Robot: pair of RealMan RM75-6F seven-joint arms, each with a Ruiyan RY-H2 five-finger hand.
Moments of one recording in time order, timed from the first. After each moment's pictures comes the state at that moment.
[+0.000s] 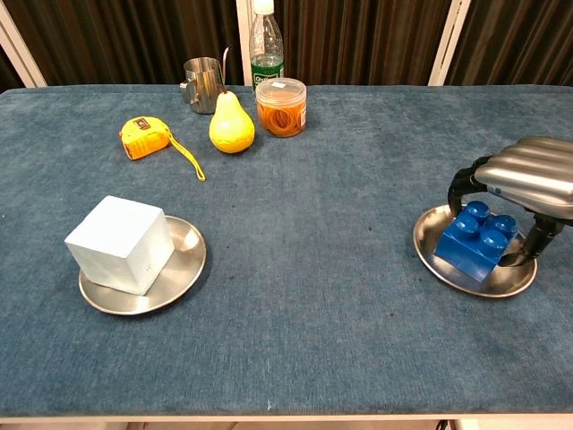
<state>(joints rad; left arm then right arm) 0.01 -1.17 0.06 -1.57 1.63 1.57 -0.05 0.51 -1.39 0.06 -1.52 -1.44 0.93 -0.54</state>
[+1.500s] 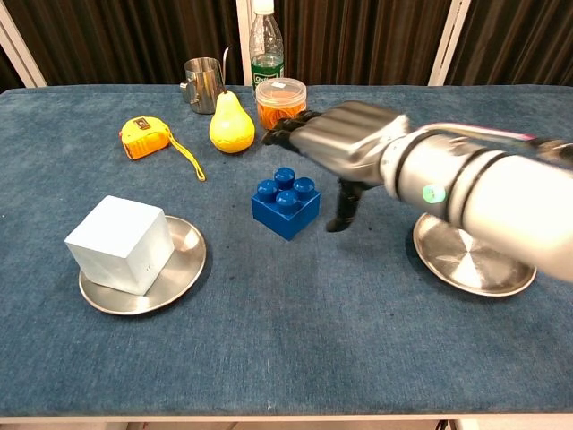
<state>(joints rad) 0.00 -1.16 0.07 -1.56 1.65 1.54 -0.07 0.81 -1.68 0.20 -1.67 -0.97 0.99 -1.01</state>
